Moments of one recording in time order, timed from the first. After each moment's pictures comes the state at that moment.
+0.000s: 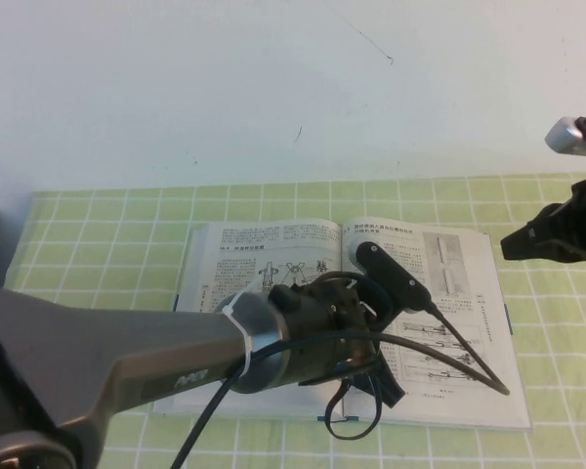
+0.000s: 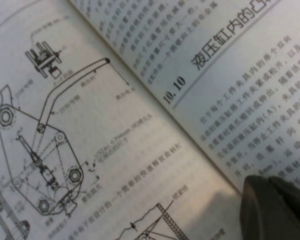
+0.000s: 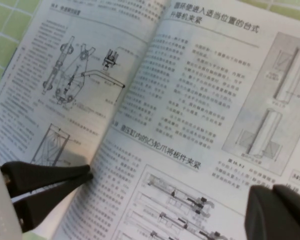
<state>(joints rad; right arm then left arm) -0.03 1.81 -1.15 0.99 0.82 -1.00 -0.91 1.99 -1.26 0.62 0.46 -0.57</state>
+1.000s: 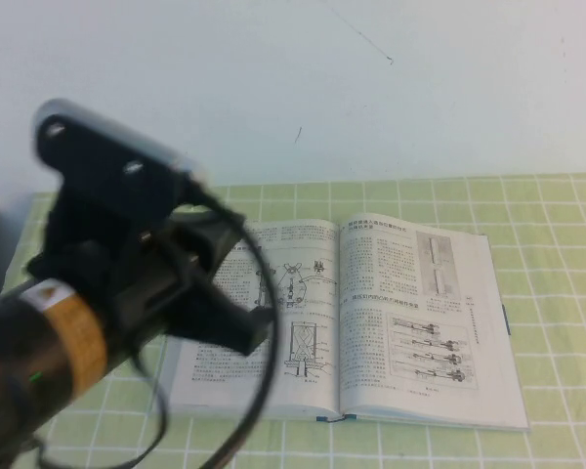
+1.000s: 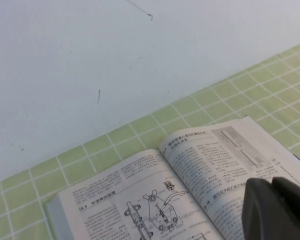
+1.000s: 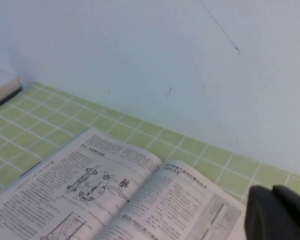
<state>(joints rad) -0.03 1.00 -0.66 1.40 0.56 -1.53 -0.91 1.04 -0.81 1.03 0.36 -1.11</state>
